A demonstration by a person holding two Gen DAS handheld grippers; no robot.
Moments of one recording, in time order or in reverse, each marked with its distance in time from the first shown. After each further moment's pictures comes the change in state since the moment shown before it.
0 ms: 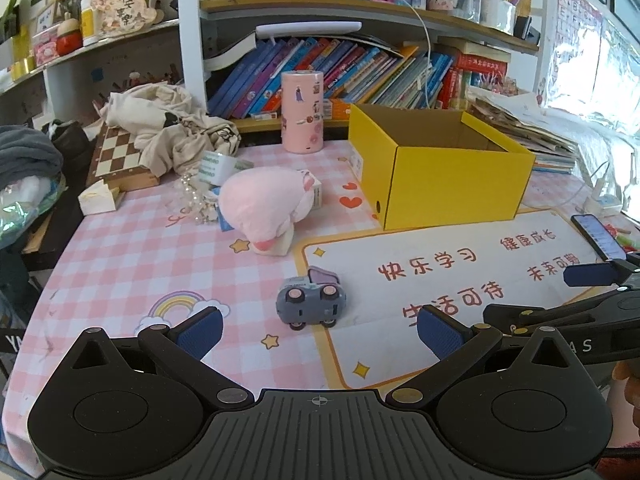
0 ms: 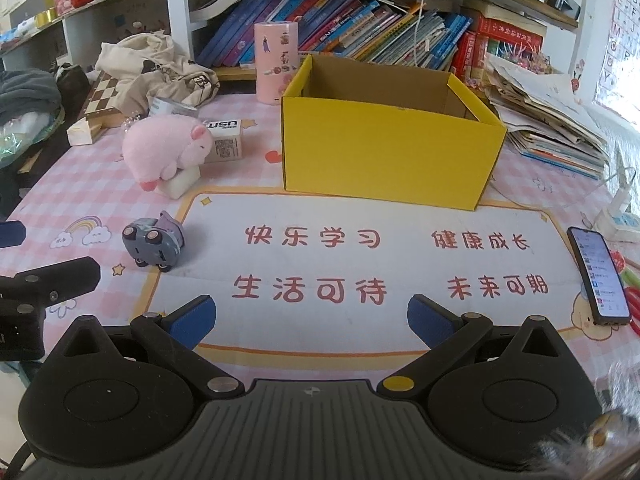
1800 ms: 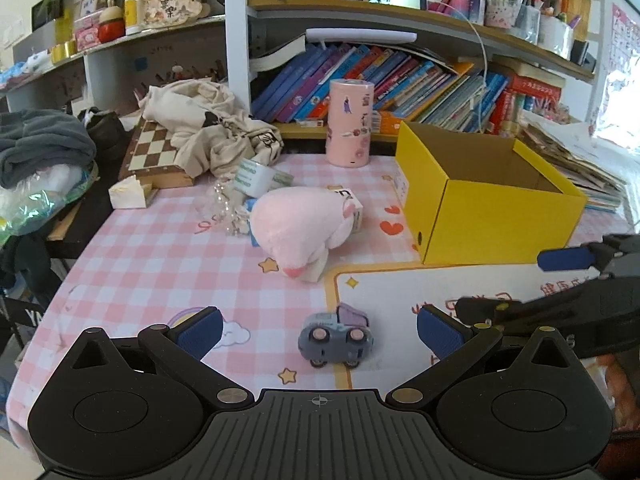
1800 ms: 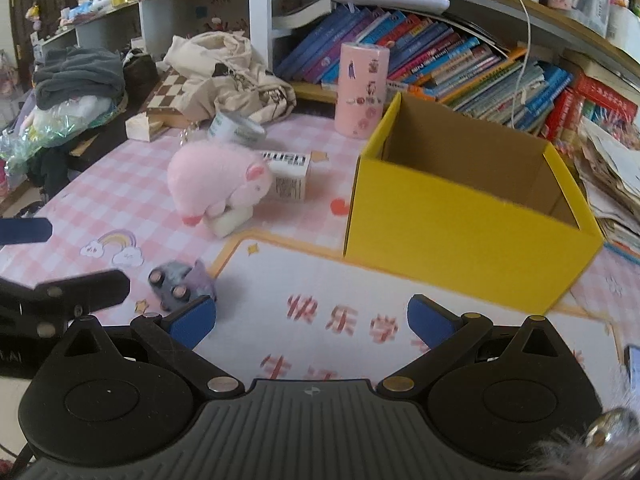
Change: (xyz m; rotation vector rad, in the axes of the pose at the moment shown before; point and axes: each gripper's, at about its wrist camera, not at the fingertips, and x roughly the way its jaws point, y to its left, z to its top) left arm 0.023 -0.001 0.029 -0.111 -0.006 0.144; right arm 0.050 0.005 0.064 -0.208 -0.028 0.213
